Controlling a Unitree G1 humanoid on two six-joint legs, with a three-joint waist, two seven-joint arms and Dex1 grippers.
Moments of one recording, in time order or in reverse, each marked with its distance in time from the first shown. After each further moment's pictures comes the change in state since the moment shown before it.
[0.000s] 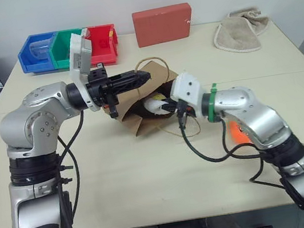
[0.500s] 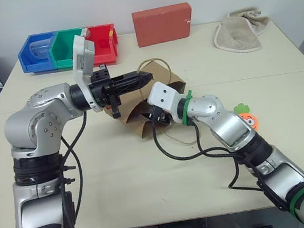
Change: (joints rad) left arm 0.005 -0.019 -0.002 0.002 0.002 -0.003 0.005; right arm -0.033 0.110 0.063 0.135 -0.153 -0.074 -0.100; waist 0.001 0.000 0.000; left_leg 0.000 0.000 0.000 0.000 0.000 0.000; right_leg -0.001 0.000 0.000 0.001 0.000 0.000
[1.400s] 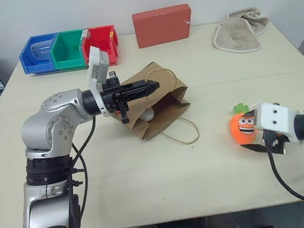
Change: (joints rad) left arm 0.027 -0.041 -0.052 0.020 0.065 -0.051 -0.020; right arm 0.745 -0.770 -0.533 -0.484 0.164 0.030 0.346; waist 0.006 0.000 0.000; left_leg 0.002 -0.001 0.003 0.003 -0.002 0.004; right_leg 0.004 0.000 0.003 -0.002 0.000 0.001
